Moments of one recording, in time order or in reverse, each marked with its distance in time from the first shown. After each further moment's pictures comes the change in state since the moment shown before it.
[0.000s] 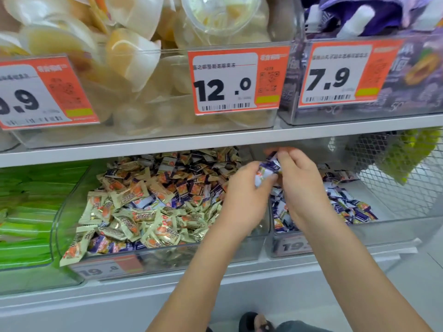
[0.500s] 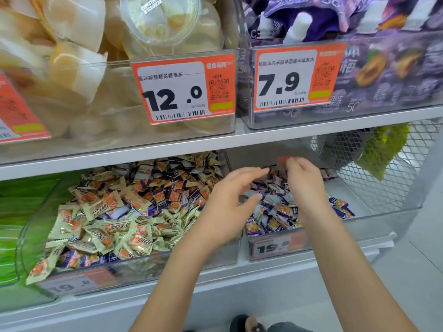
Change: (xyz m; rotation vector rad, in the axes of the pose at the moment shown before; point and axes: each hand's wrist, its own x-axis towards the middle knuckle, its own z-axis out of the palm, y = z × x) left_hand -0.004 -0.007 0.010 0.060 -0.200 0.195; right_hand 0.018 -0.002 -0.056 -0.250 0.151 0.111
